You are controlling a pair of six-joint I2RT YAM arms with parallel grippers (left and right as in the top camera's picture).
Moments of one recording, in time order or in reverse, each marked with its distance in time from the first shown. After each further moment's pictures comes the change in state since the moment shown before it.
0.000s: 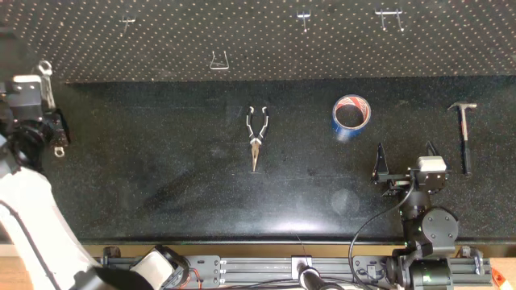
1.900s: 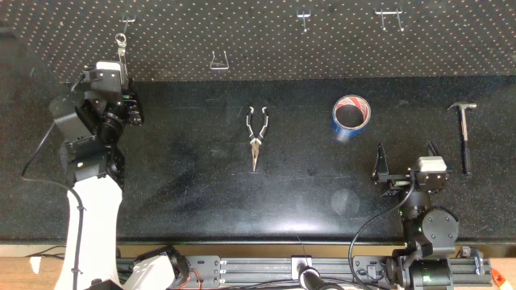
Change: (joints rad) left arm -0.423 -0.103 -0.415 0.644 -0.062 -0.294; right arm 0.000 -0.003 0.000 0.000 0.000 0.000
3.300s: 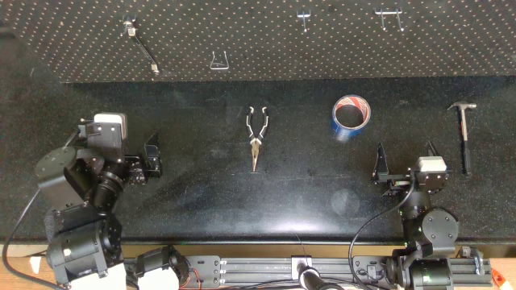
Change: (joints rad) left arm -0.003 -0.510 0.089 -0.734 -0.028 0.000; right arm 0.000 0.000 0.000 0.000 0.000 0.000
